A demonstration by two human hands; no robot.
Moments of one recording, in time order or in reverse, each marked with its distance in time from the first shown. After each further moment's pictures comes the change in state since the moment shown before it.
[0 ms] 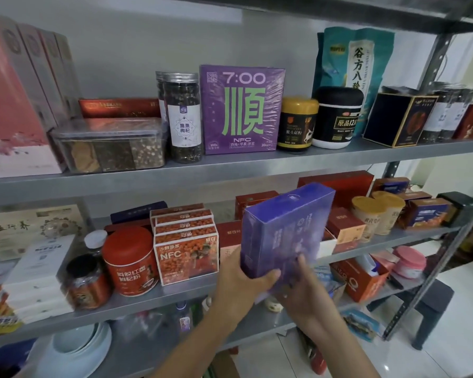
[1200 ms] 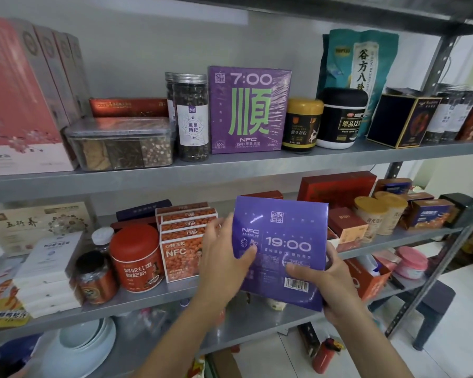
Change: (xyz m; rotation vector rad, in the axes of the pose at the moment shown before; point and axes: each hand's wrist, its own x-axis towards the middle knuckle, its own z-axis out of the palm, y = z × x) left_hand 0.010 0.034 -0.029 0.498 0.070 -0.002; right_hand -0.026 -0.034 0.017 -0.494 0.102 -0.280
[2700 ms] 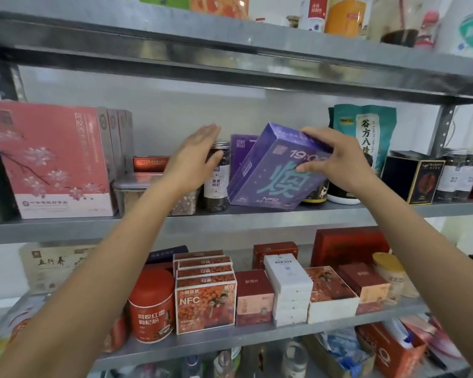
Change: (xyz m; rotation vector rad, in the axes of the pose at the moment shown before) left_hand 0.148 0.094 -0.169 0.587 0.302 0.553; right_hand 0.104 -0.235 0.044 -0.790 -0.114 -1.036
